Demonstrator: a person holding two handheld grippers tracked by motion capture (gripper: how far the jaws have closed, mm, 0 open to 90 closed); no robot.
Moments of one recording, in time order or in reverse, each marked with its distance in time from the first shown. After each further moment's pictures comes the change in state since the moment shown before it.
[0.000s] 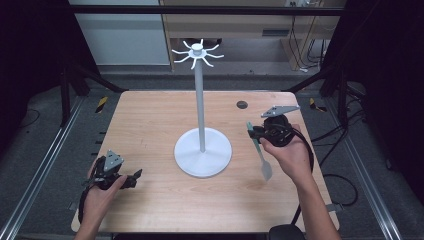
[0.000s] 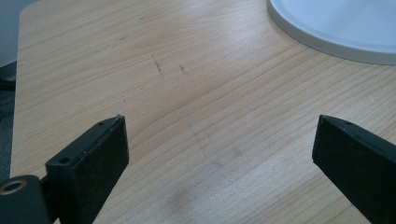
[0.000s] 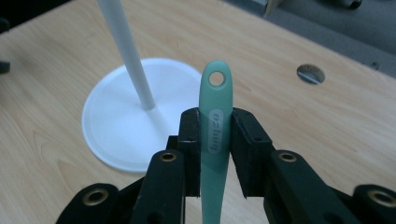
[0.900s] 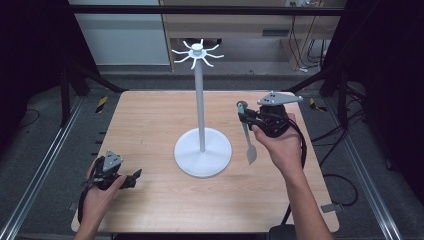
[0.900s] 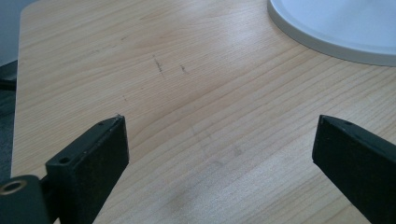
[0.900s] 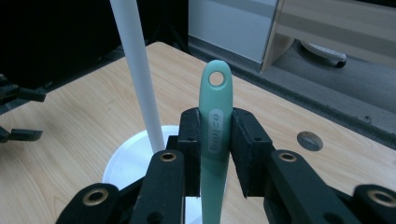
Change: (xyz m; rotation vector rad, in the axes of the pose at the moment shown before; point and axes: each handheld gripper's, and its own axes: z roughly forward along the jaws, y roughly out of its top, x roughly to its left) left arm 0.001 -0.001 -0.001 -0.003 -0.003 -0.007; right arm 0.024 0.040 -0.016 -0.207 0.006 -0.006
